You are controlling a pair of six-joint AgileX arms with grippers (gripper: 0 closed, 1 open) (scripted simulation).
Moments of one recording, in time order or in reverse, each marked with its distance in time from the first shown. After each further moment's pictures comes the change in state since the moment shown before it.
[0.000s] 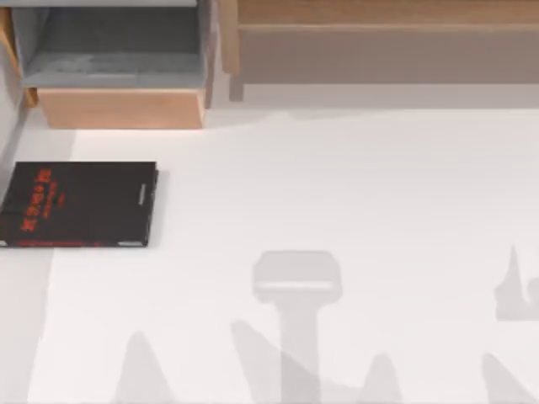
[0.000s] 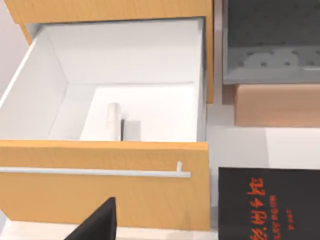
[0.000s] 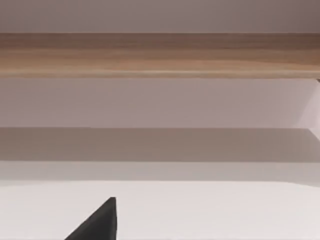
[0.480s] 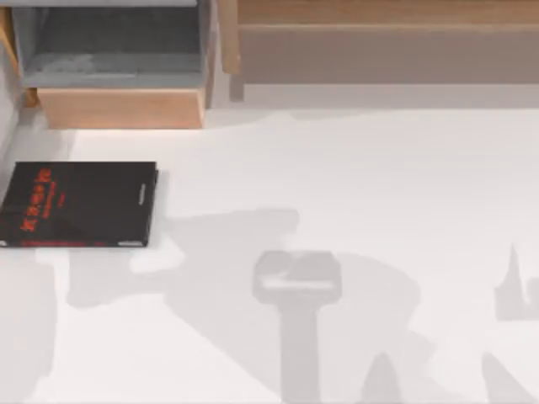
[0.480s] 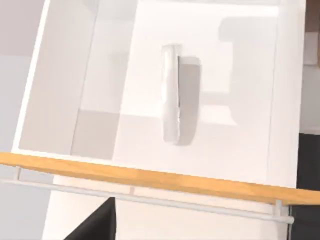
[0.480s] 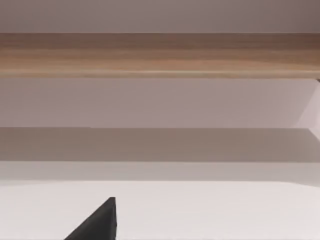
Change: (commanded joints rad) left arm 0.123 0.835 0.824 -0.474 -0.006 0.069; right arm 0.000 0.000 0.000 0.000 0.000 0.000
